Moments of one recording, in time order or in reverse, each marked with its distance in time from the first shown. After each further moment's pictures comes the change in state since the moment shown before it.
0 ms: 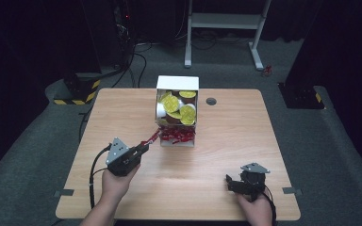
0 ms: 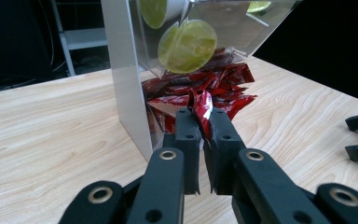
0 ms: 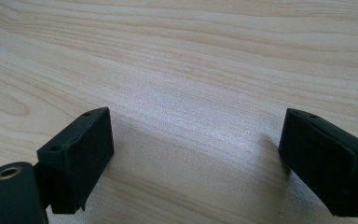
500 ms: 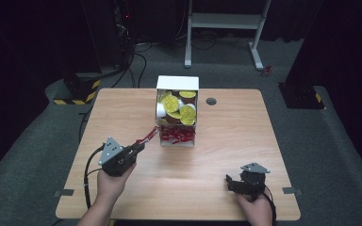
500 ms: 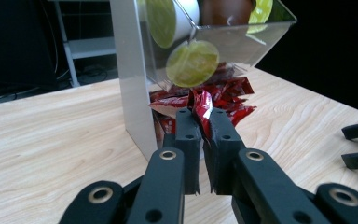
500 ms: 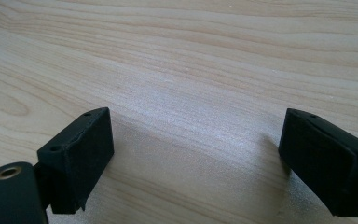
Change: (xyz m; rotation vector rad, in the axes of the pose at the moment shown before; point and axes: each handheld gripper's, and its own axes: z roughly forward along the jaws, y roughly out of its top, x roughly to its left) left arm 0.007 0.007 -0.014 -0.036 0.006 0.001; right arm 0.000 0.000 0.000 0.000 0.001 0.001
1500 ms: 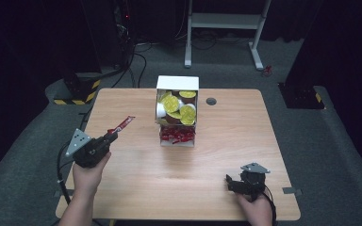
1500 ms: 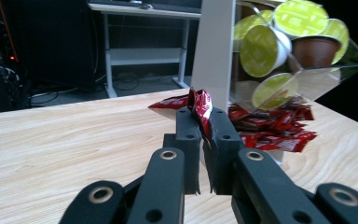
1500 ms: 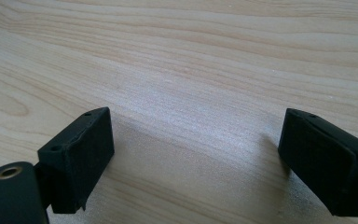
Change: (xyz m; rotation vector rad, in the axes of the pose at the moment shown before) left arm 0.064 0.006 -0.035 -0.054 0.123 -0.083; right arm 0.000 0.000 0.000 0.000 -0.002 0.003
